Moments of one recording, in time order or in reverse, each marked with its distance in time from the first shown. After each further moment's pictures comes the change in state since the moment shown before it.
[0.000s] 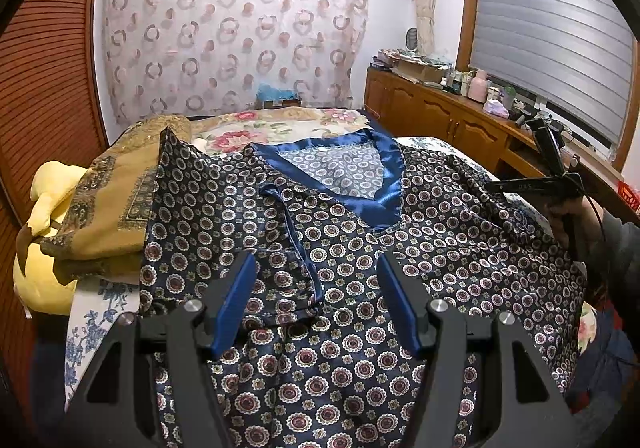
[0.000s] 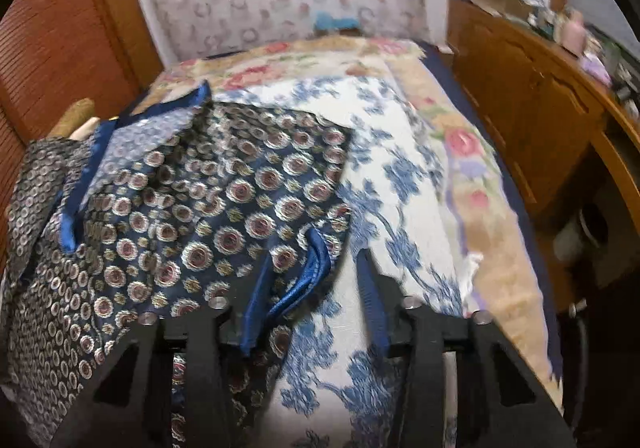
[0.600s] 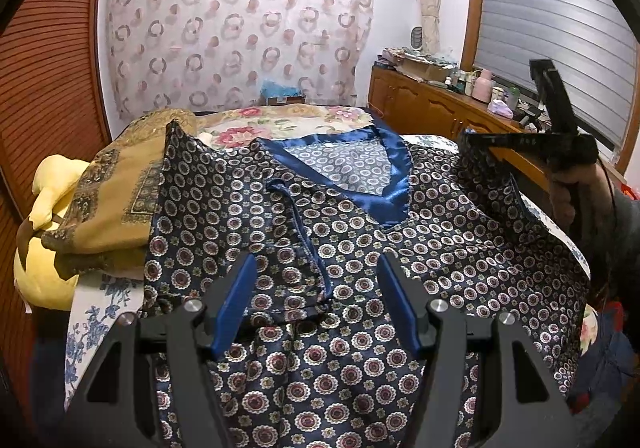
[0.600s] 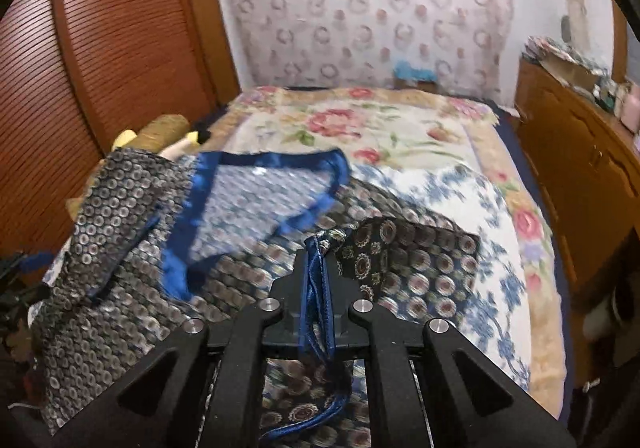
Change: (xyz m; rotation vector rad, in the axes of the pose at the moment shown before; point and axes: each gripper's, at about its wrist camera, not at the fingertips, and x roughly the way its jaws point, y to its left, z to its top) left arm 0.003 0.007 -0.003 -0.017 0.008 0.010; right arm -0.036 0.106 0.045 -0.188 -0.152 0.140
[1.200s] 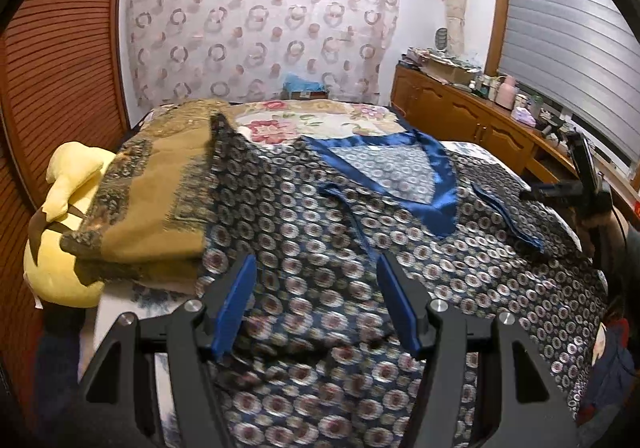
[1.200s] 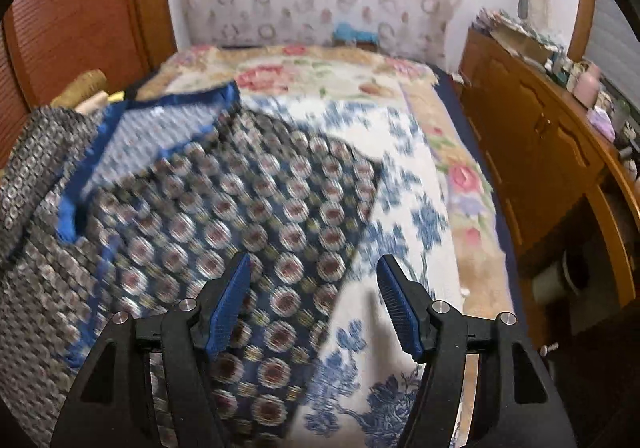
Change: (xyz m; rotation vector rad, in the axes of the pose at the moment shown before) left arm 0.014 0.052 0.014 -0.052 0.019 0.060; right arm 0.024 -0.075 -0.055 0.045 0.176 -0.229
